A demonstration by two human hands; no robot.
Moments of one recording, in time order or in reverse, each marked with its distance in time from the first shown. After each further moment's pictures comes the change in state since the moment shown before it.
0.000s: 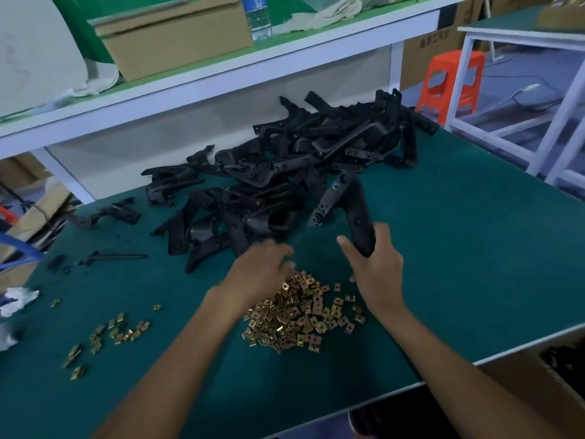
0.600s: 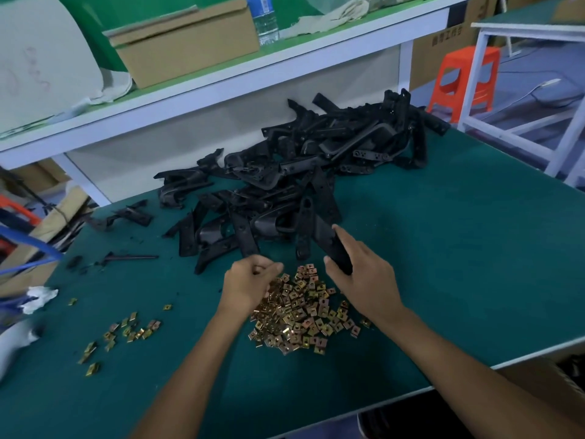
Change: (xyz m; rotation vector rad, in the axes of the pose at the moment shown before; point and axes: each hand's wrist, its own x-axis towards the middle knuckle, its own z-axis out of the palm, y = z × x) left_hand -0.009 -0.035 0.042 -0.734 0.359 -0.344; right_hand -0.007 -0.007 0.006 -0.337 -0.206 -0.314
